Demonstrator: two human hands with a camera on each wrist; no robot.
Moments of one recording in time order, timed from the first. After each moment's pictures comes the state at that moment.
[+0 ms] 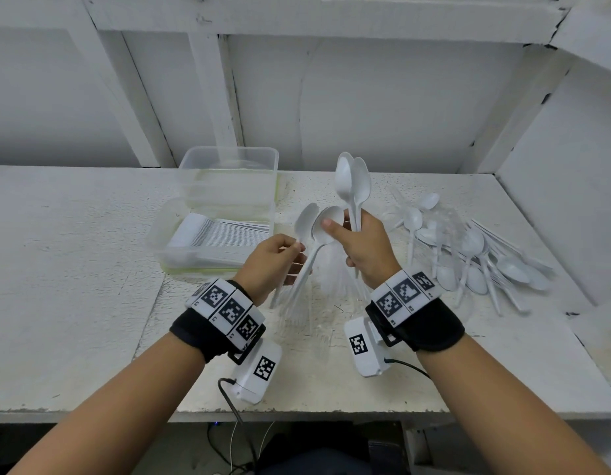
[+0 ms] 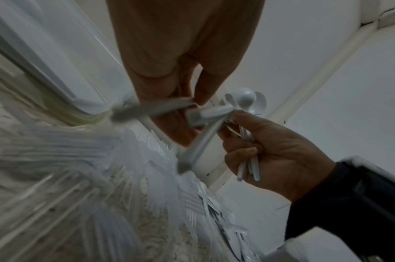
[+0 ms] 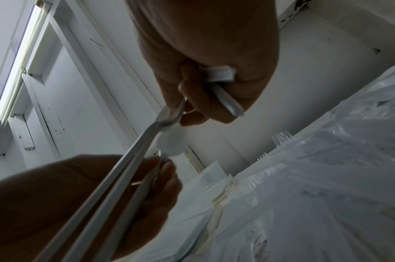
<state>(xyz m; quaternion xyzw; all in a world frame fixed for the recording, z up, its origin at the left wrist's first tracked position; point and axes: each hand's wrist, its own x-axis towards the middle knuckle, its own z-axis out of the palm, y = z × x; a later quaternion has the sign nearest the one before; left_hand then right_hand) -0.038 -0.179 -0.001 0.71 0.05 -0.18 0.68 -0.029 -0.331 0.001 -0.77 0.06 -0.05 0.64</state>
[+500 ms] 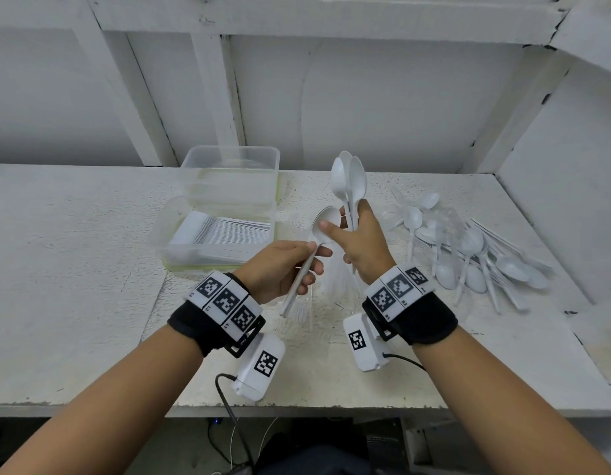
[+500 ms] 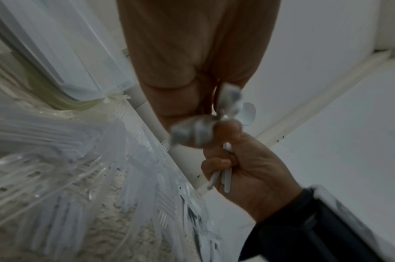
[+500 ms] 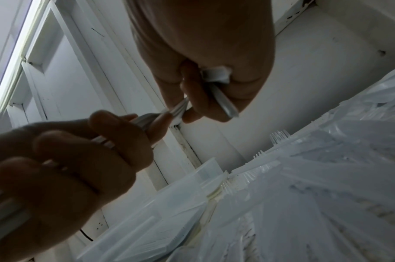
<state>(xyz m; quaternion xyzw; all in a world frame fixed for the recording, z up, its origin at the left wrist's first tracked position) -0.042 -0.178 0.009 0.62 -0.02 -0.33 0.71 -0.029 -0.329 0.000 -0.78 0.04 -0.07 0.63</state>
